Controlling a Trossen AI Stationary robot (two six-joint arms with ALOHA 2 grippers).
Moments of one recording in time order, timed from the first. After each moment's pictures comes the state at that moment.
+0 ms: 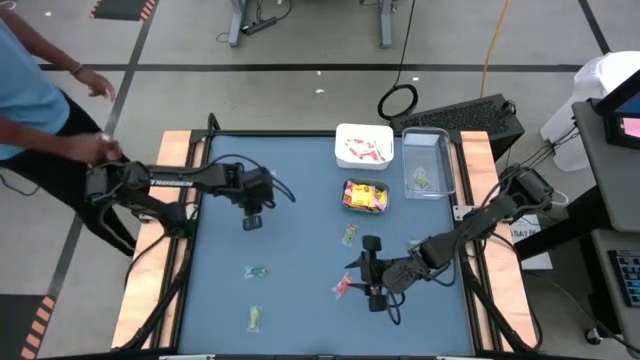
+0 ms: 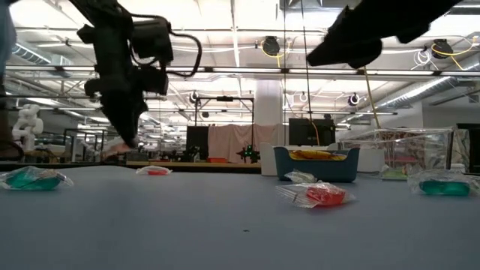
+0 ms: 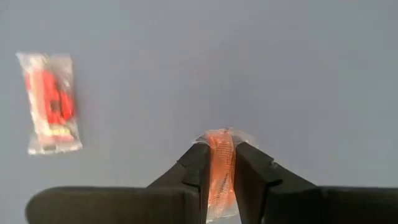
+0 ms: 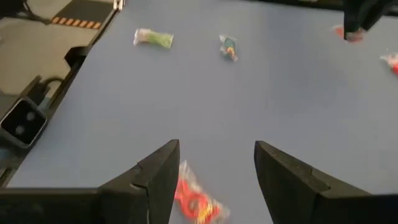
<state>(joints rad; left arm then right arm) 0.25 1.32 0.78 -0.72 0.02 0.06 0.55 1.55 0.84 0.11 0.43 0.26</state>
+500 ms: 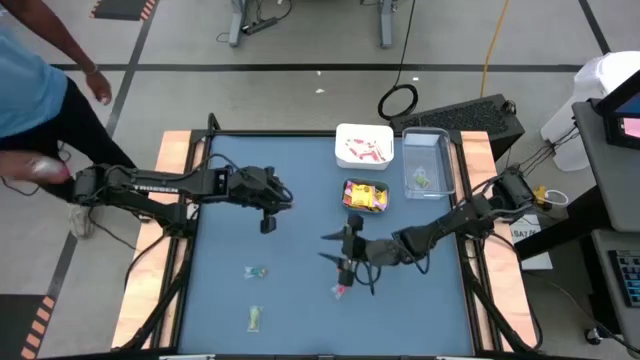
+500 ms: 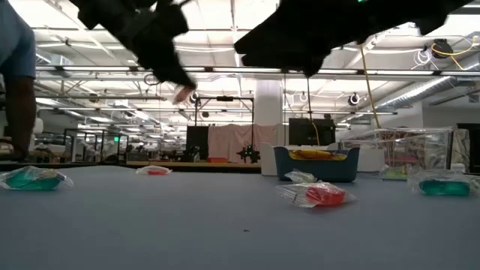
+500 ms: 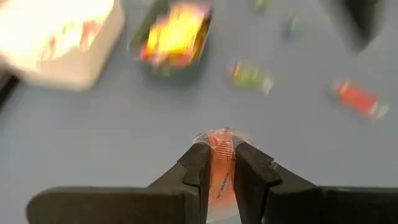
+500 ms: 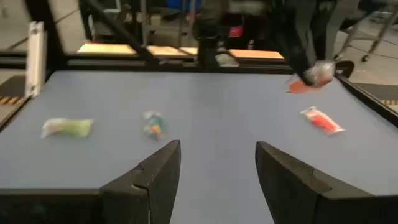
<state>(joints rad) 0.11 1.20 0.78 -0.25 0.03 0.02 0.37 1.69 0.84 0.55 0.53 0.13</state>
